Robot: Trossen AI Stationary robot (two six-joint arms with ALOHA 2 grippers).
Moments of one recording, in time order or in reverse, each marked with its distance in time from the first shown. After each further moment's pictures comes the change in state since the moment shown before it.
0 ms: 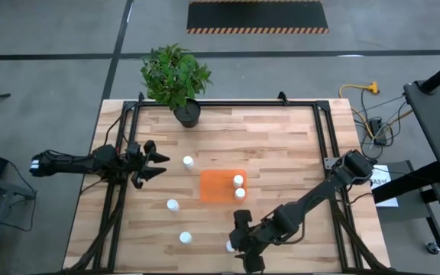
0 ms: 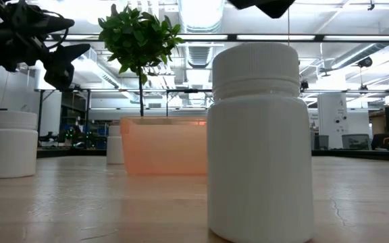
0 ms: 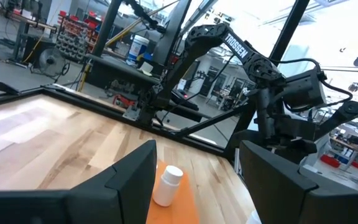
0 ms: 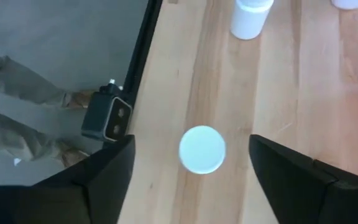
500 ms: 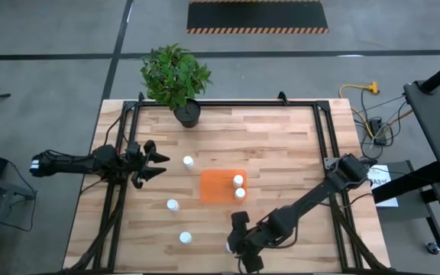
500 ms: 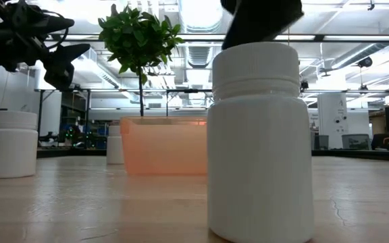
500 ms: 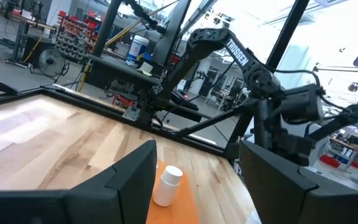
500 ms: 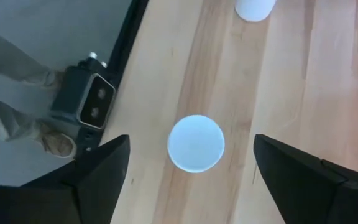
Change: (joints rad) left arm 0.000 -0.001 0.000 0.000 0.000 0.000; right arm -0.003 0.065 -0.002 0.006 0.006 -0.079
